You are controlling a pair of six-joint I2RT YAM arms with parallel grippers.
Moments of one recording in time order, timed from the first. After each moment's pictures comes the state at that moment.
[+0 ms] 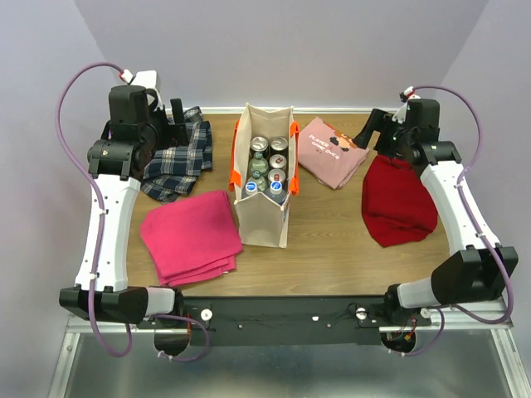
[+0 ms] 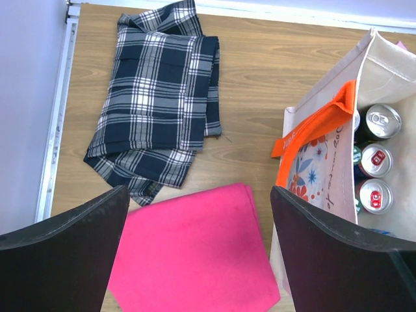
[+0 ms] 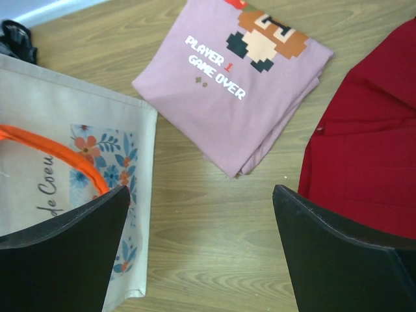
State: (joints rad) left arm -0.08 1.31 1.69 -0.88 -0.05 -0.15; right arm 0.07 1.42 1.39 -0.58 -0.16 0.33
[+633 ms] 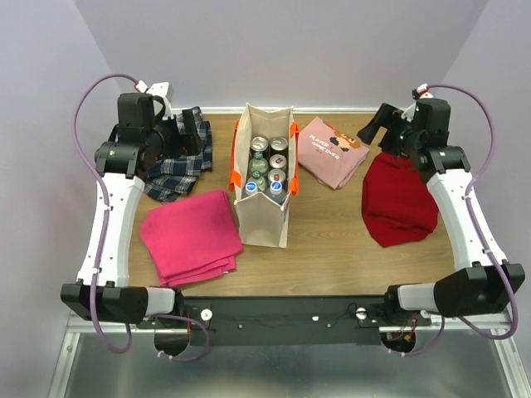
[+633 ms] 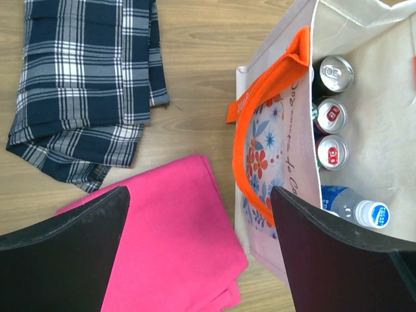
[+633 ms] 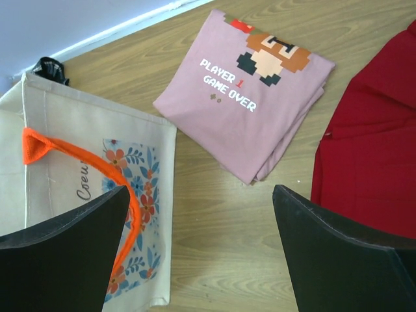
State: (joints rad) left arm -0.08 1.31 1.61 -0.89 0.15 -0.20; right arm 0.07 1.34 1.40 -0.56 -0.13 0.43
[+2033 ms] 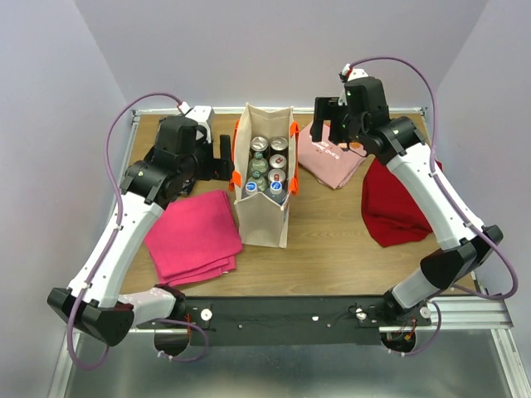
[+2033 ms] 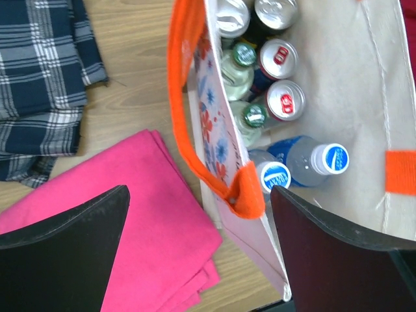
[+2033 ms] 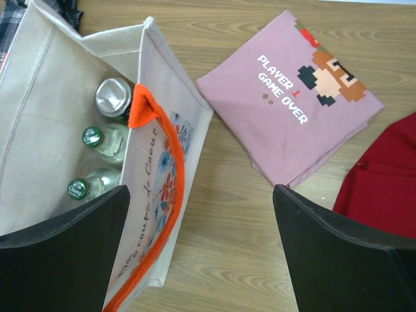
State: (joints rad) left arm -0.40 1.21 1.45 -0.84 -0.02 -0.26; right arm 0.51 1.58 1.82 -0.81 0.19 0.29
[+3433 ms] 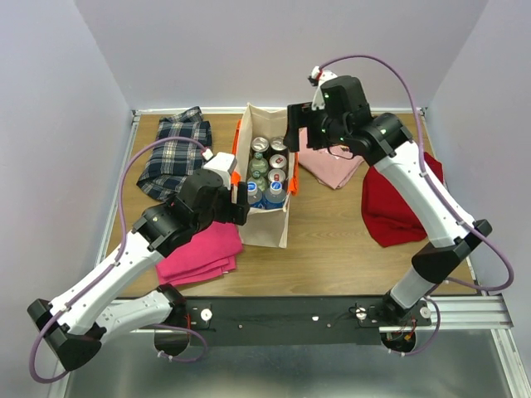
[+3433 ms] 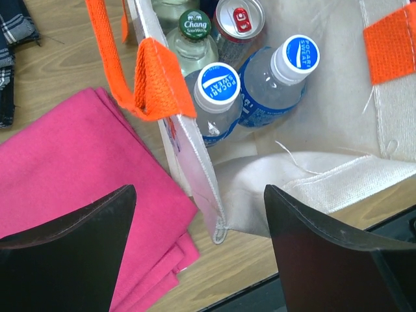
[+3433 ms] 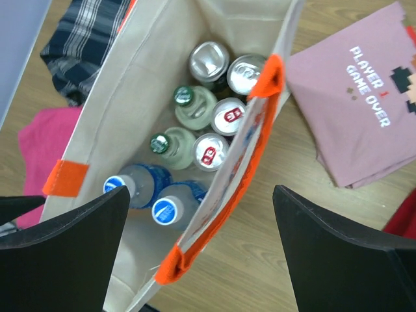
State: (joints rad) left arm -0.76 0.96 1.06 -0.70 -0.21 -0.37; right arm 0.65 1.64 1.99 -0.93 0.09 0.30
